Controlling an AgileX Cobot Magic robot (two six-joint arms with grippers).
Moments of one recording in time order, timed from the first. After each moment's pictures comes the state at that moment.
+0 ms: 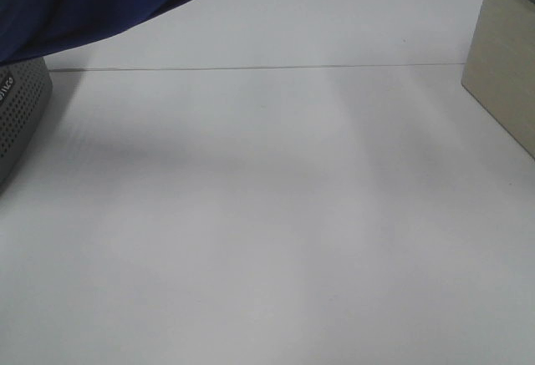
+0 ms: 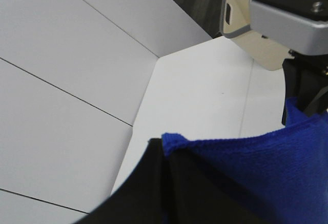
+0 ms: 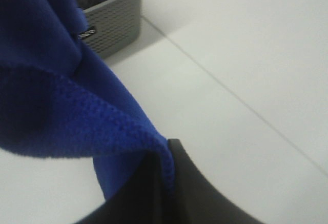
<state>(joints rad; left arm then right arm) -0.49 1.59 -2.07 -0.31 0.85 1.06 0.40 1.54 -1.49 0.55 0.65 -0.70</state>
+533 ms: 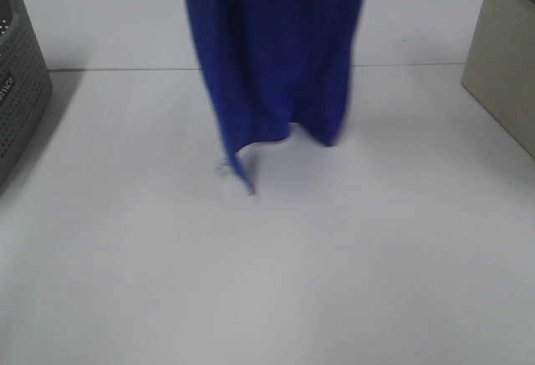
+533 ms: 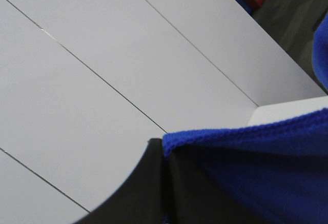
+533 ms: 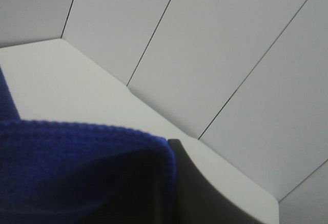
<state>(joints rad) -0.49 1.70 -2.07 -0.30 0.34 1.05 0.40 1.54 -1.81 -0.05 0.45 -0.38</state>
